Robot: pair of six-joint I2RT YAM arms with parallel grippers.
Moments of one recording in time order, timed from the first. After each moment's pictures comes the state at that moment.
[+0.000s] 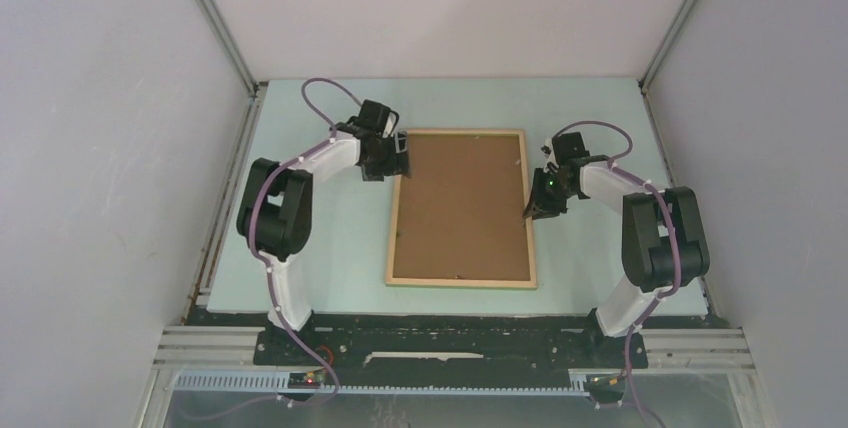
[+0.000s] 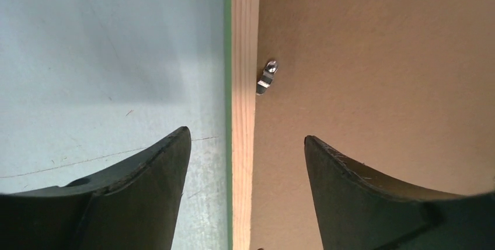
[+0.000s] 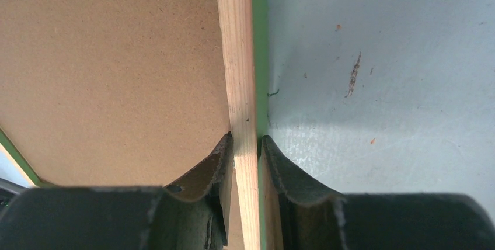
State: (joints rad) left arm -0.35 1.93 1.40 -0.50 0.08 -0.44; right arm 0.15 1.69 0.99 -0.51 -0.29 0.32
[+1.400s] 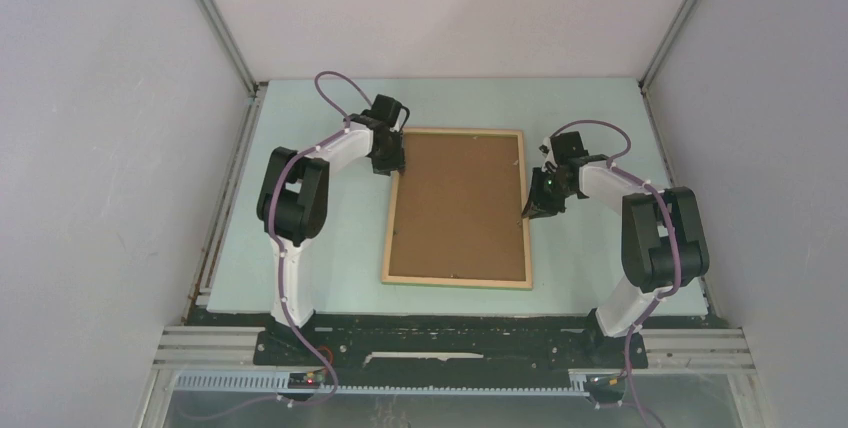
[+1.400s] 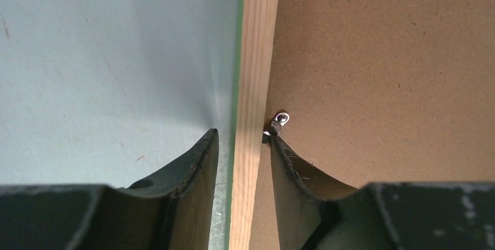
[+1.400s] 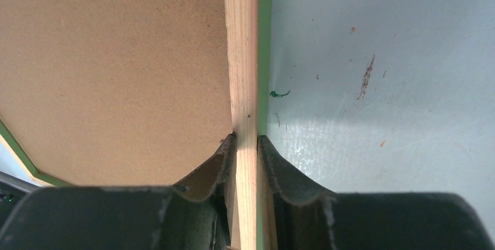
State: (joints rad) left arm -0.37 2.11 1.58 -0.59 -0.04 -0.43; right arm 0.16 1.69 1.00 -0.50 -0.30 0.32
